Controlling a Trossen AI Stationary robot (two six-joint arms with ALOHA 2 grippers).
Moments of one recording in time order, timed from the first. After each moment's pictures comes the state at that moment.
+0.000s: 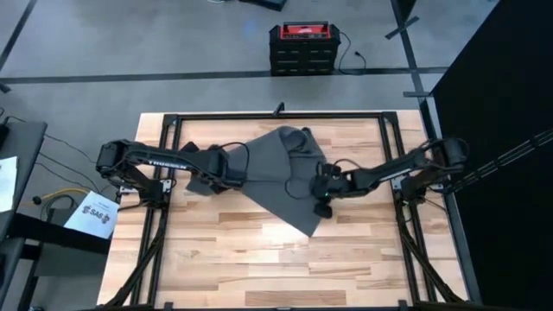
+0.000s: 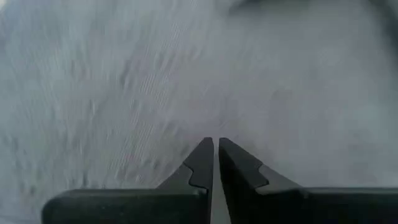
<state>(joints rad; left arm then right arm) 0.00 1.56 1.21 -1.57 -0.57 -0.91 0.06 1.61 0.68 -0.13 0.26 0.26</state>
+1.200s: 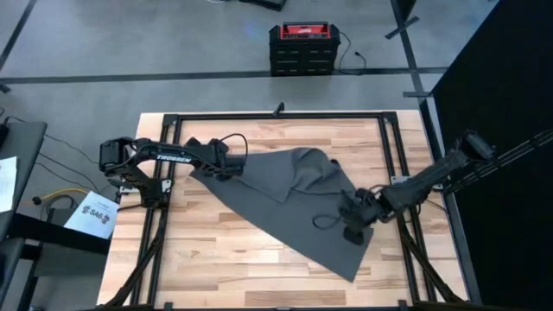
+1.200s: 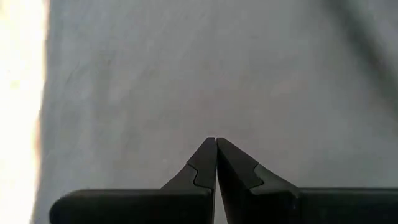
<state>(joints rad) 0.20 1.57 0.91 -1.09 -0.78 -0.76 0.45 1.27 0.67 -0.62 0.19 0.86</state>
